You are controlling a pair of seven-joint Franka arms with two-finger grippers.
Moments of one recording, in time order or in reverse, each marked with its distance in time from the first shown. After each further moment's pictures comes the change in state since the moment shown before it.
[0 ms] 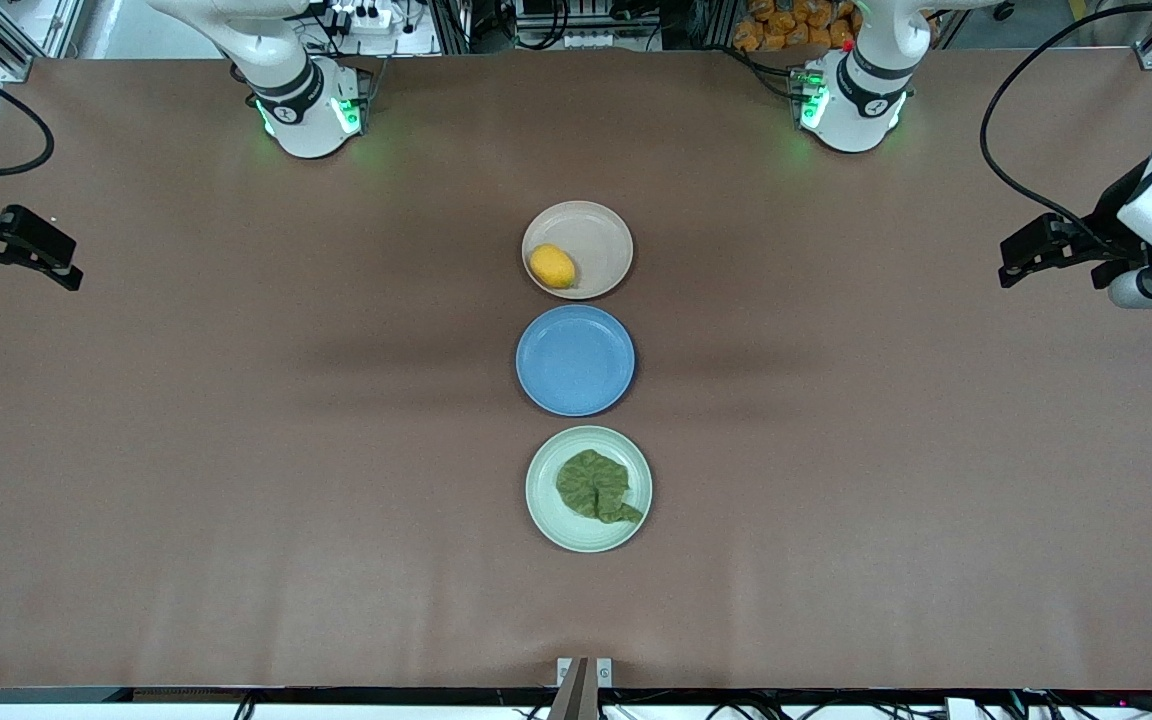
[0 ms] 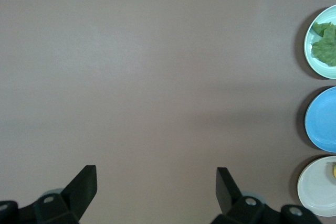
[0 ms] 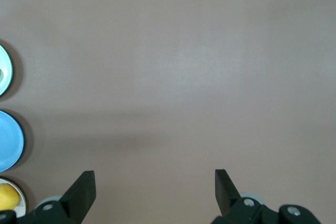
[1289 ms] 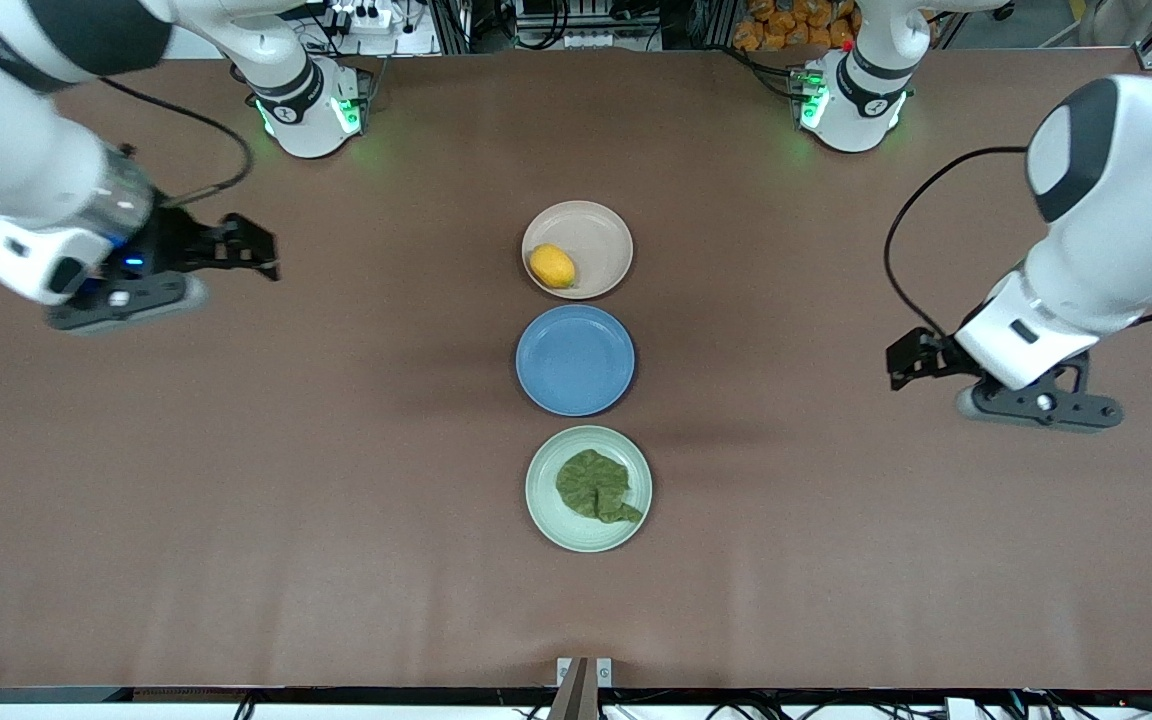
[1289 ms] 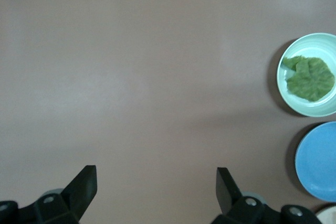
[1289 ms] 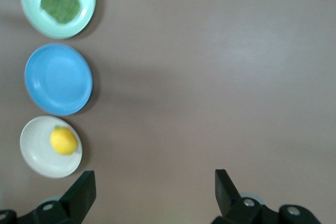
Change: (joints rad) left arm -0.110 0.230 -0.022 0.012 0.000 0.347 0.002; right arm 0.247 0.061 0.023 -0.121 0.165 0.024 0.025
